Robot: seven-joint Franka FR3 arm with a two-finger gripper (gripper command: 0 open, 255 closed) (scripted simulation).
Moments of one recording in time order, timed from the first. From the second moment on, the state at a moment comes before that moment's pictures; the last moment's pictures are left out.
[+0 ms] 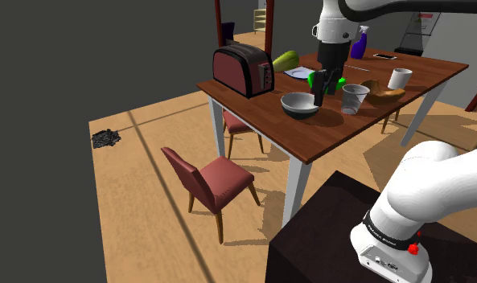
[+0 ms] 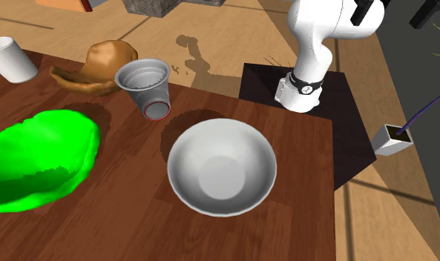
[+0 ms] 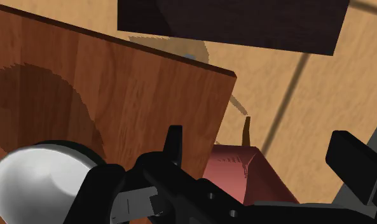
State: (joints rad) arm 0.00 -0.79 -0.03 -2.34 -0.04 1.50 -0.11
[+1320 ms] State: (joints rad) arm -0.06 -0.30 -0.13 -2.32 -0.28 2.06 -0.24
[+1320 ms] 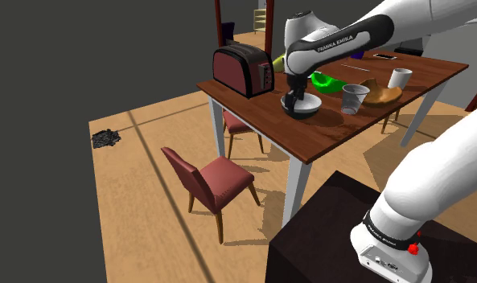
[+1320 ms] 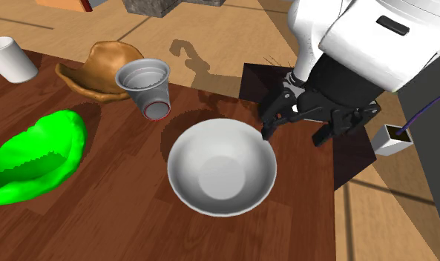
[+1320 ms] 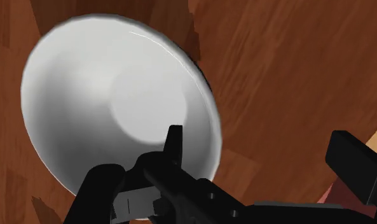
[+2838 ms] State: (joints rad) arm -0.09 -0.16 -0.16 -2.32 -0.33 2.24 -0.24
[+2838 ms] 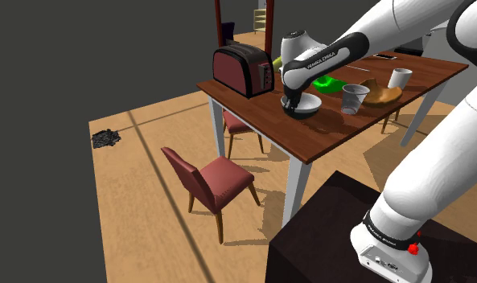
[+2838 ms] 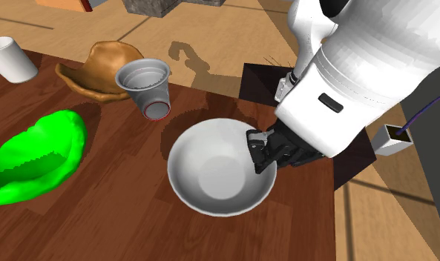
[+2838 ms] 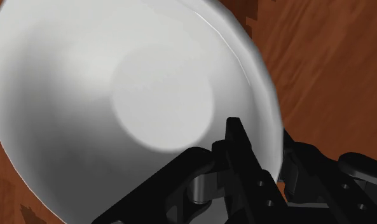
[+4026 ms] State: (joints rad) arm -0.08 -0.22 -0.15 -2.21 -0.31 2.07 -0.29
